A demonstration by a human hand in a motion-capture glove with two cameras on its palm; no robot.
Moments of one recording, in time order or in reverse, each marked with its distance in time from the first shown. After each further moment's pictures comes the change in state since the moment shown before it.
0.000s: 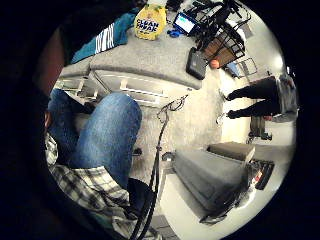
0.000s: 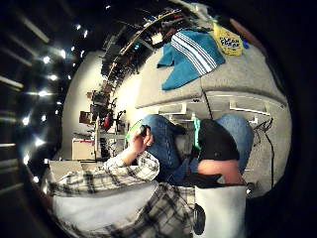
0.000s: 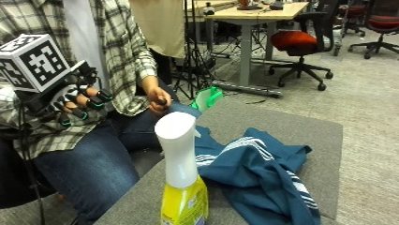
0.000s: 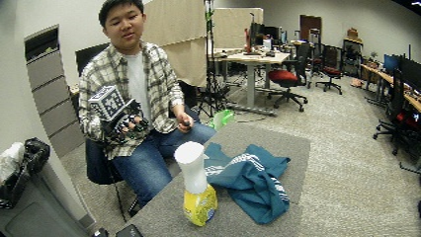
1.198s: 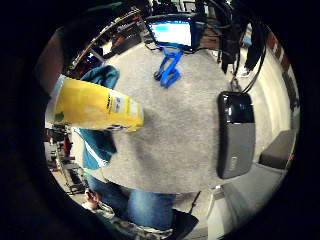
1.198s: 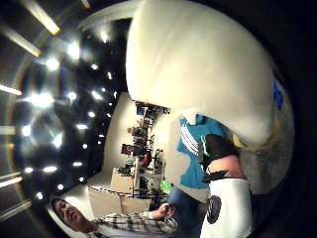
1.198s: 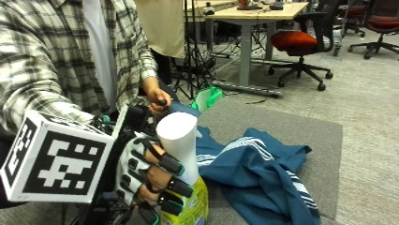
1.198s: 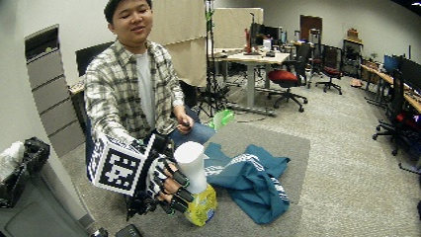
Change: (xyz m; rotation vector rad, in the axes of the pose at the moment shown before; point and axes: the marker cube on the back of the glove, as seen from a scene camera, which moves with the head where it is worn) arm 0.106 -0.264 0.014 0.280 -0.568 0.247
